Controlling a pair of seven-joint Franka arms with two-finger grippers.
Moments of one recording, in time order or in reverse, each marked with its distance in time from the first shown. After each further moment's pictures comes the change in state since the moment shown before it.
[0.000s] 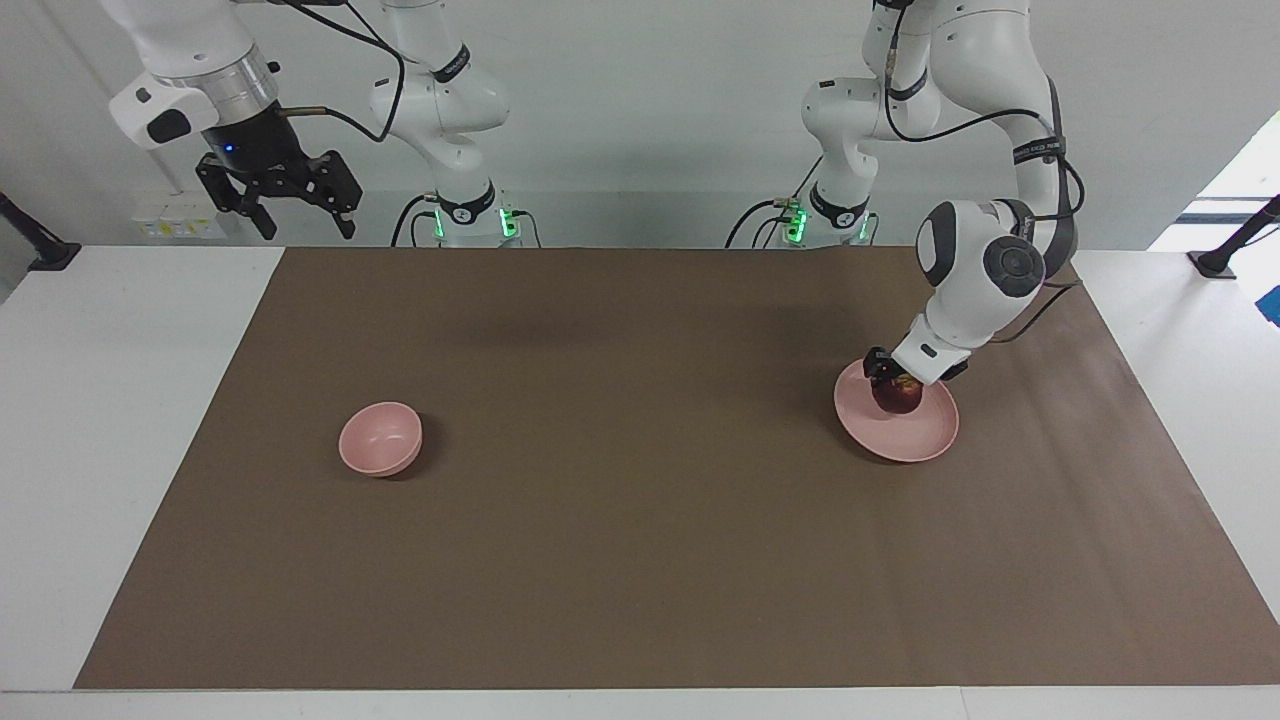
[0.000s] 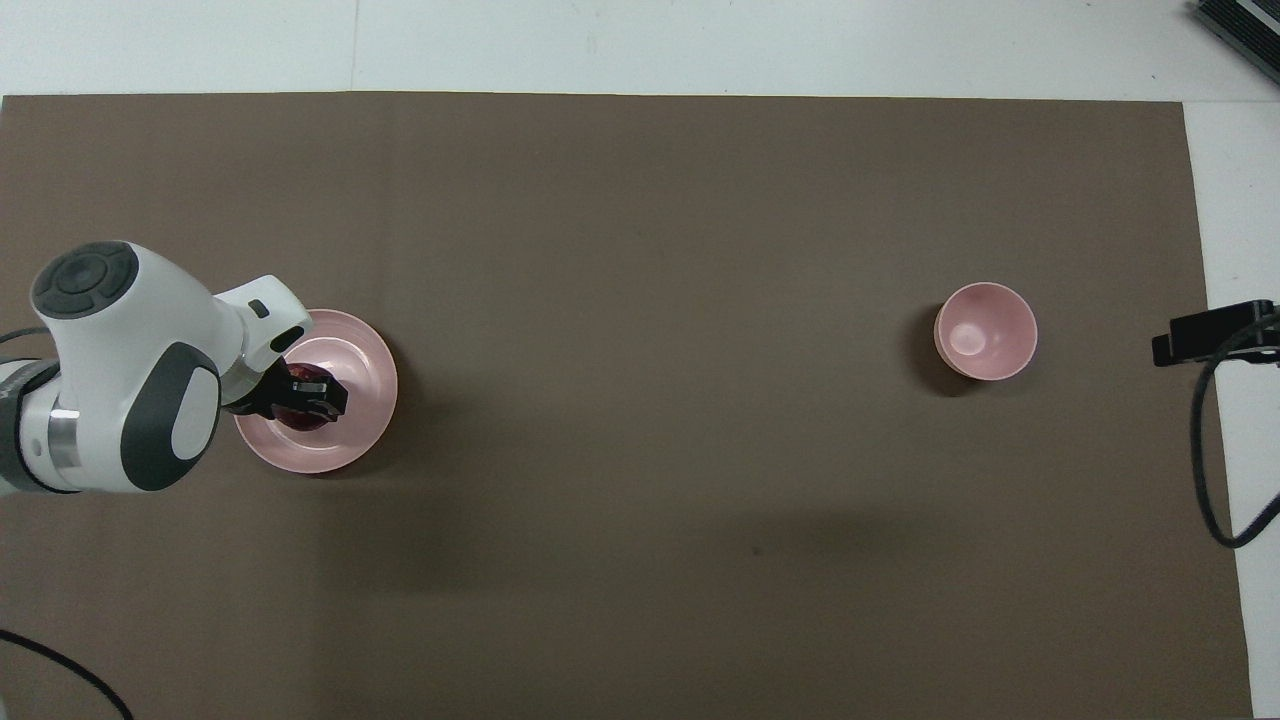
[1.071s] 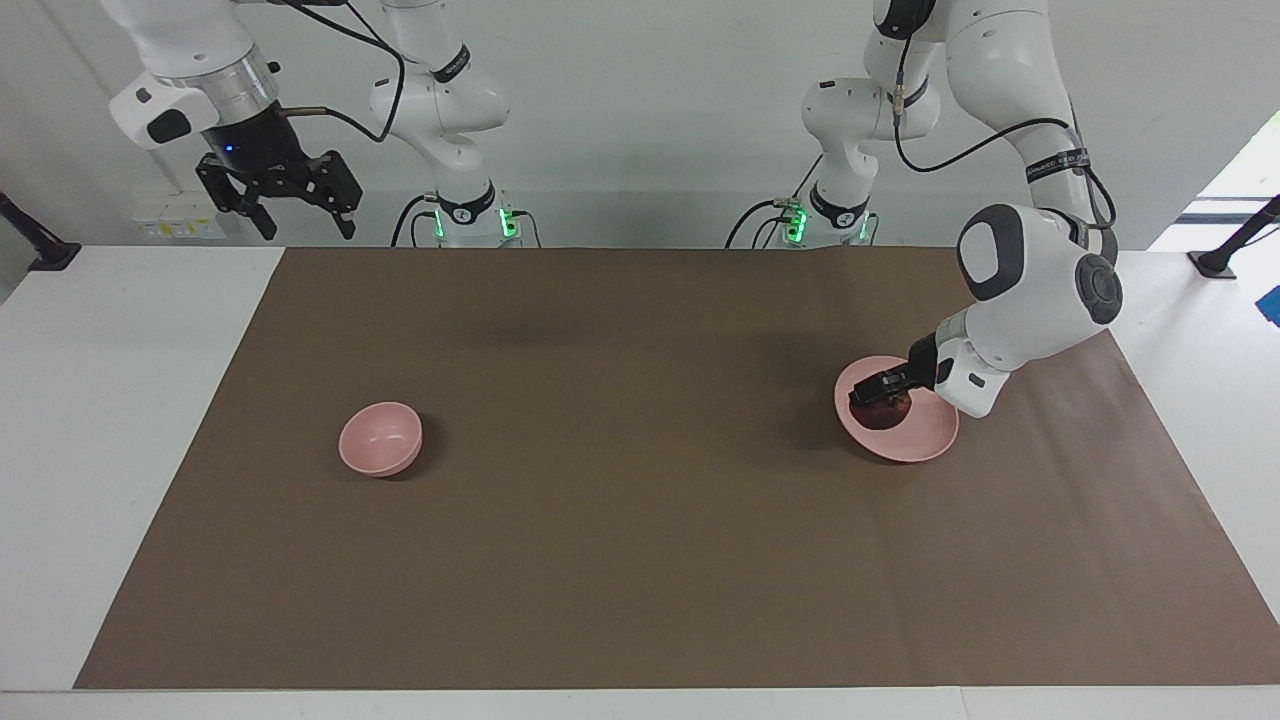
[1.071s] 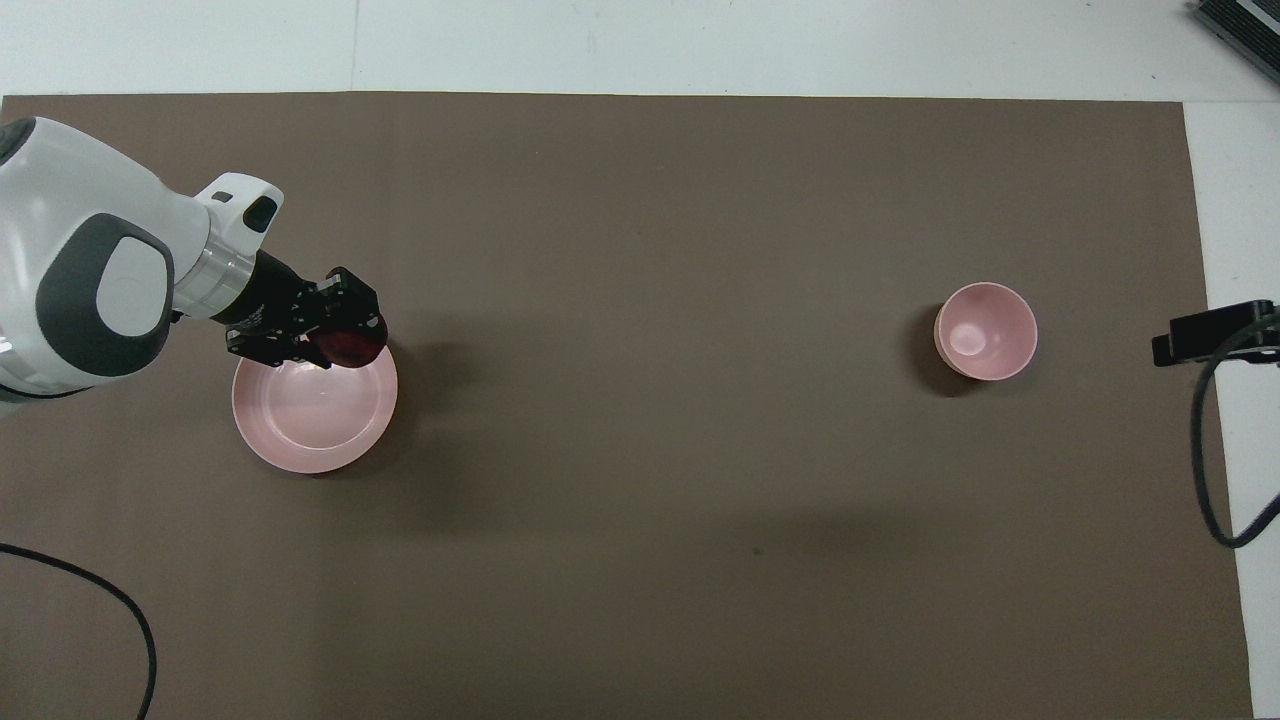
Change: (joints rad) left arm 0.017 0.162 -0.005 0.361 -0.381 -0.230 -0.273; right arm 0.000 0.000 0.000 0.000 0.000 0.000 0.000
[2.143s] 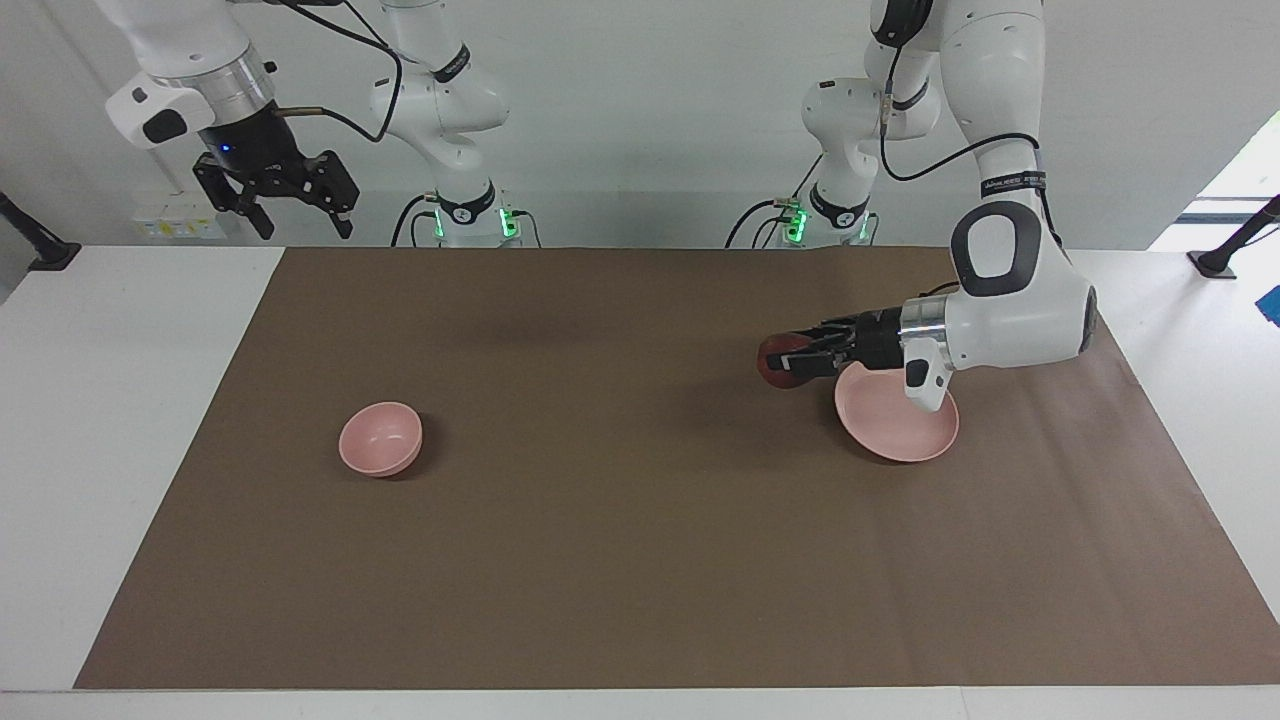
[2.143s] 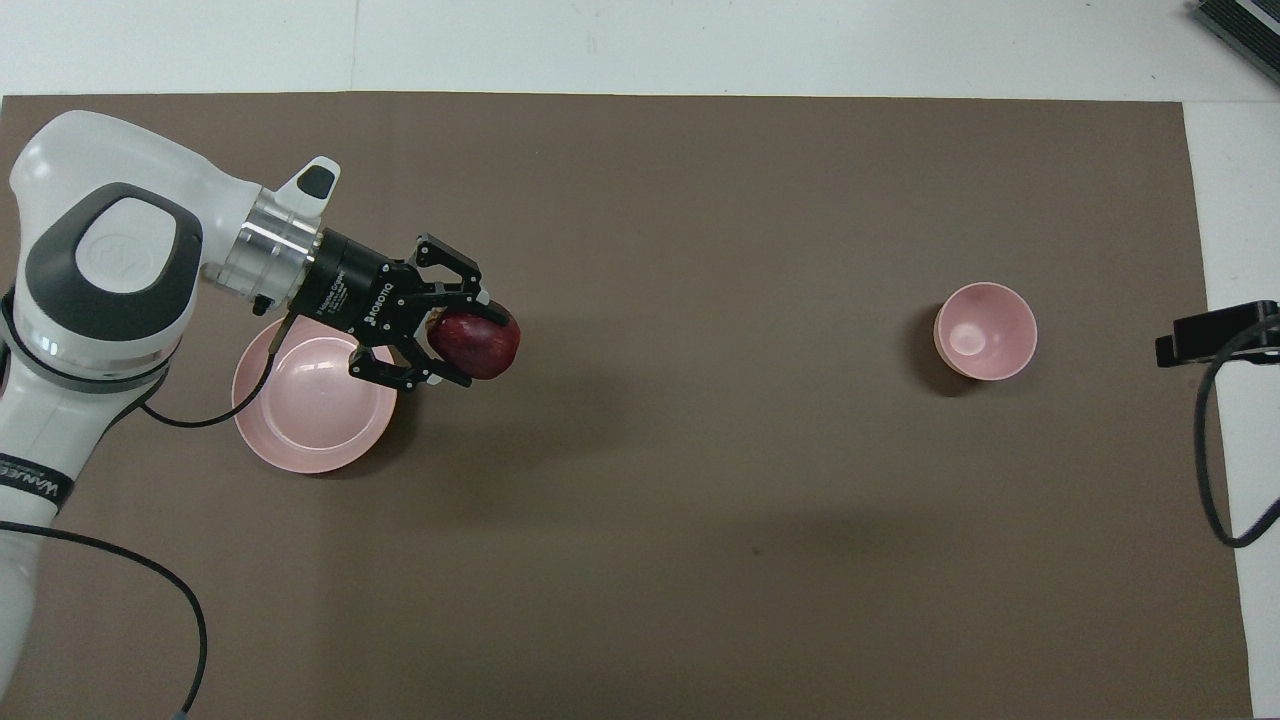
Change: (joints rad) left arm -0.002 0.026 -0.076 0.060 -0.538 -0.203 -0.393; right arm 0.000 0.000 -0.004 0.000 0.000 -0.002 0.000
